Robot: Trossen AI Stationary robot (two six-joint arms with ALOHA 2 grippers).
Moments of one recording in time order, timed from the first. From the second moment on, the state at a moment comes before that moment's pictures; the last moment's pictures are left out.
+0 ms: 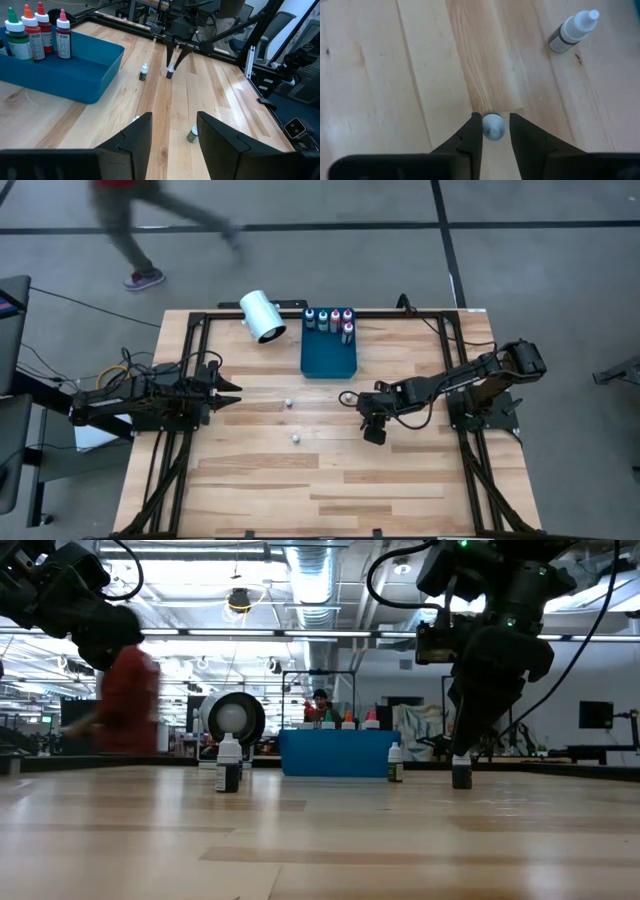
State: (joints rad) left arm 0.11 0.00 0.22 -0.41 0.10 -0.26; right arm 0.15 1.56 0.83 -0.44 0.08 0.33
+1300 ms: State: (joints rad) left arm 0.11 0.00 0.22 -0.41 0.10 -0.26; right arm 0.04 1.56 0.98 -0.59 0.01 0.29
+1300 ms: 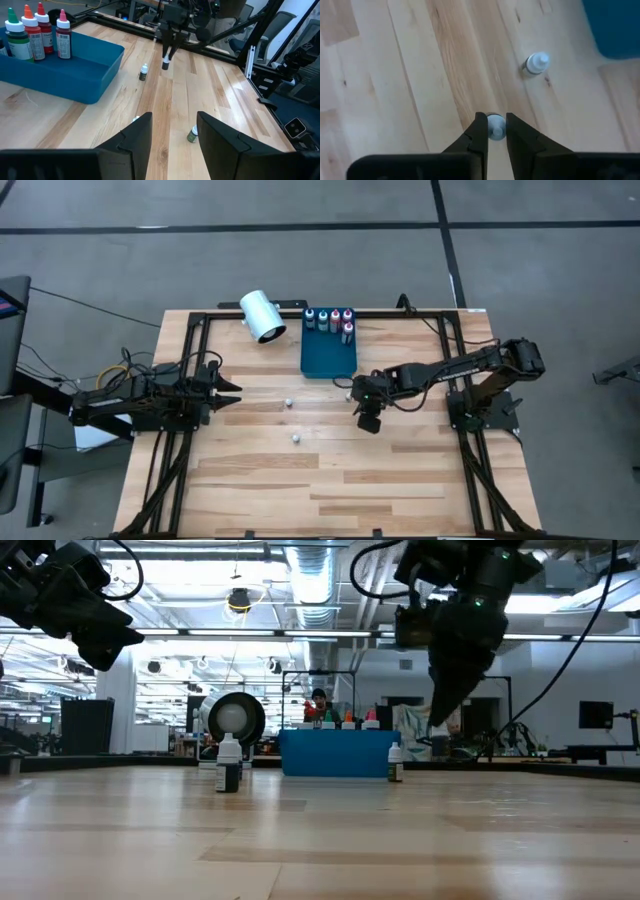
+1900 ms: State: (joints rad) left arm 0.11 0.00 0.22 -0.41 0.09 -0.25; right arm -0.21 1.56 1.18 -0.67 0.05 0.07
